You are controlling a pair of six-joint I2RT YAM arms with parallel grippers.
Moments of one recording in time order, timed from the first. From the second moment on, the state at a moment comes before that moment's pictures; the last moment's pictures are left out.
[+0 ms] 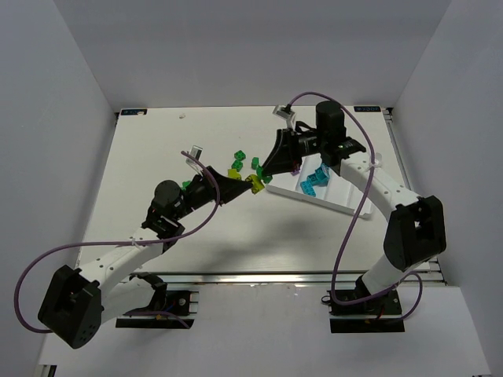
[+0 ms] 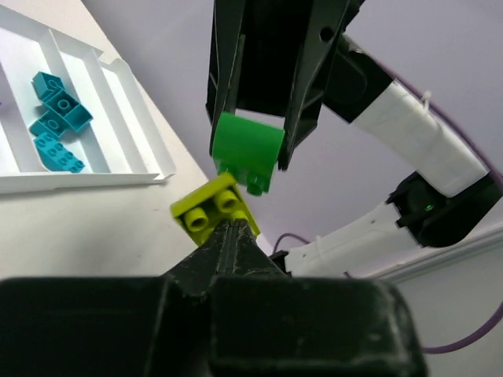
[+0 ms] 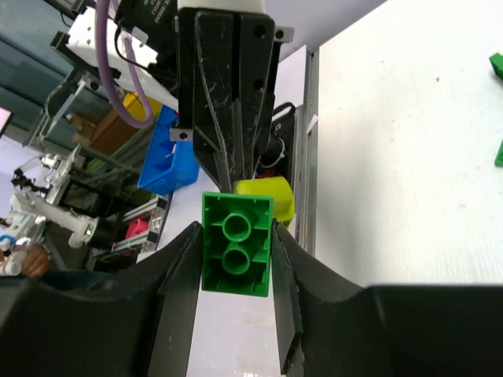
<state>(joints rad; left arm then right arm) -0.55 1.05 0.53 0.70 0.48 -1.01 0.45 1.61 1.33 0.00 -1.40 0.47</state>
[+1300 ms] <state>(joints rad) -0.55 1.09 0.50 0.76 0.48 -1.01 0.29 1.53 1.23 -0.26 -1.33 0.22</state>
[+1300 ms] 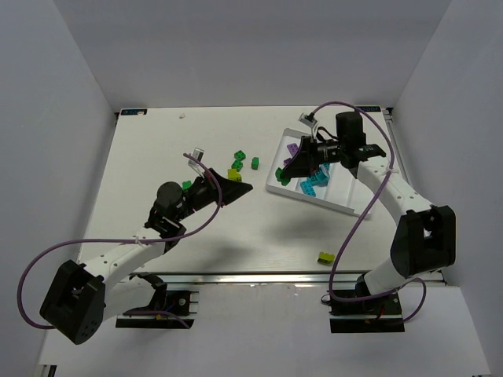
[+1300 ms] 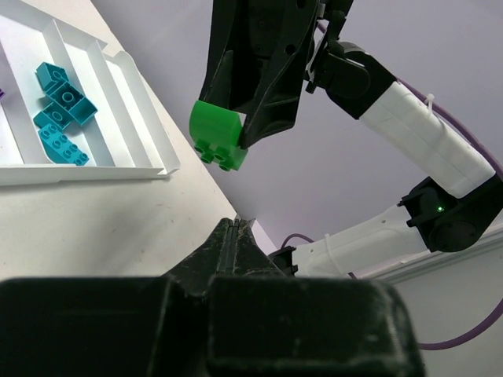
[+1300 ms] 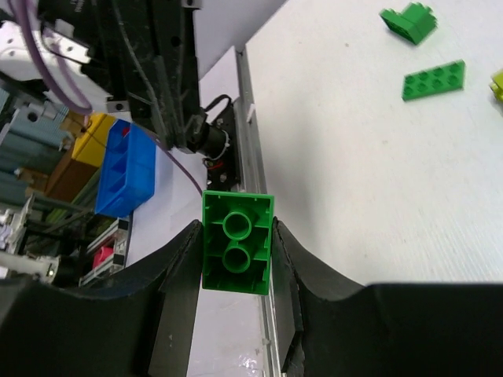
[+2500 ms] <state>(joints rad) -0.55 1.31 0.64 0.50 0.49 -1.31 -0.01 1.47 1.23 -0.66 -0.87 -0.09</state>
